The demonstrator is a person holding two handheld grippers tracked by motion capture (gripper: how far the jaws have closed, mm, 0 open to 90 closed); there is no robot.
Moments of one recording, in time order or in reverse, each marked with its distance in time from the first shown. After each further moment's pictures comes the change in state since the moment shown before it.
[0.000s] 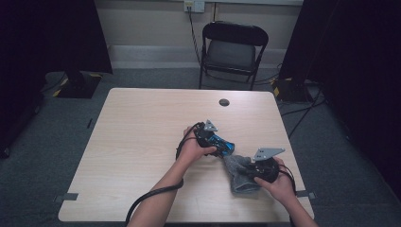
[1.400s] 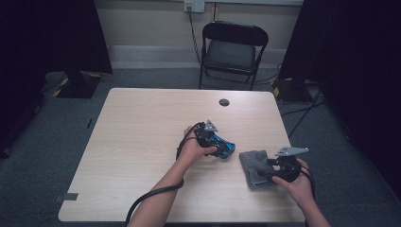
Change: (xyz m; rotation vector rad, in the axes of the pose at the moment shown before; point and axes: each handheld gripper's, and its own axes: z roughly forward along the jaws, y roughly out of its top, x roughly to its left) left arm -0.001 0.001 0.000 0.009 -0.002 0.002; right arm -0.034 -0.035 -0.037 0.034 -0.165 0.231
